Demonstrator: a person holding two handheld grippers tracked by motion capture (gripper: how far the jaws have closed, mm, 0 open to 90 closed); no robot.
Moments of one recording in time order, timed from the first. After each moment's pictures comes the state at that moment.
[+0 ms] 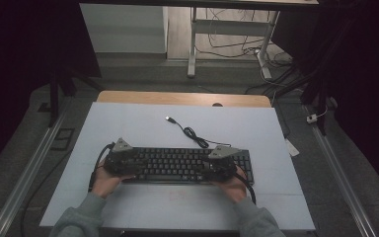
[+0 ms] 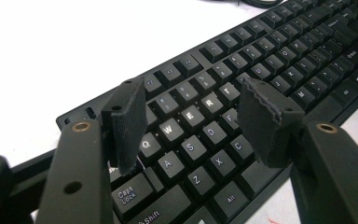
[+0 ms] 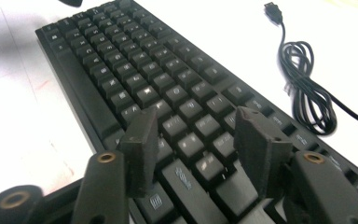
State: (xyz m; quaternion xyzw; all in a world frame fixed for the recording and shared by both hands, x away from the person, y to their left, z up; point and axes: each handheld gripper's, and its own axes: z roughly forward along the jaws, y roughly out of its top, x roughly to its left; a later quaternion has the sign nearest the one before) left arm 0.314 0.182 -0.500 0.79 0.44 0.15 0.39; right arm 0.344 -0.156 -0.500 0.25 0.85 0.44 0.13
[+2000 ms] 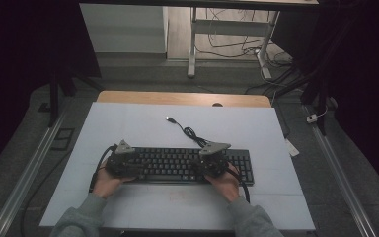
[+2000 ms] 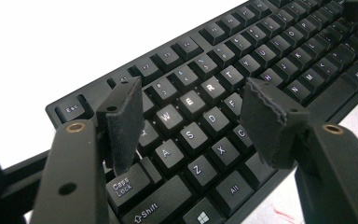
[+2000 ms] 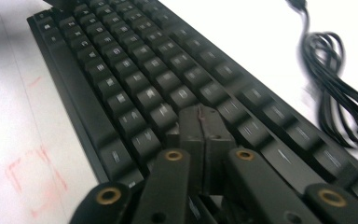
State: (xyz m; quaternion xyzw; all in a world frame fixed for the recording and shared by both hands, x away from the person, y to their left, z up) left arm 0.314 0.179 -0.508 0.80 0.44 0.15 0.37; right arm 0.357 -0.140 -0.506 0.25 0.87 0.41 0.11
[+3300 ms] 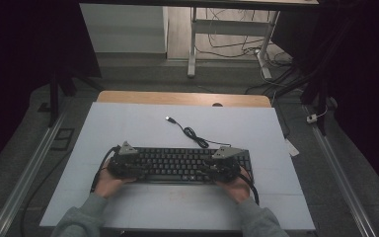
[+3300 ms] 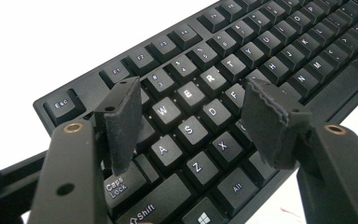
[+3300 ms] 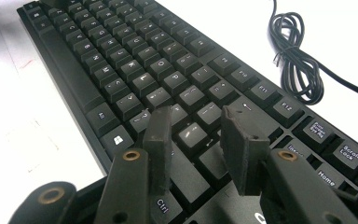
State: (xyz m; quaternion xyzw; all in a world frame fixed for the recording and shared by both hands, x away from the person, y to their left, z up) left arm 0.316 0.174 -0.515 0.81 0.43 0.14 0.36; right arm 0.346 -0.172 -0.507 0.27 0.86 0.41 0.13
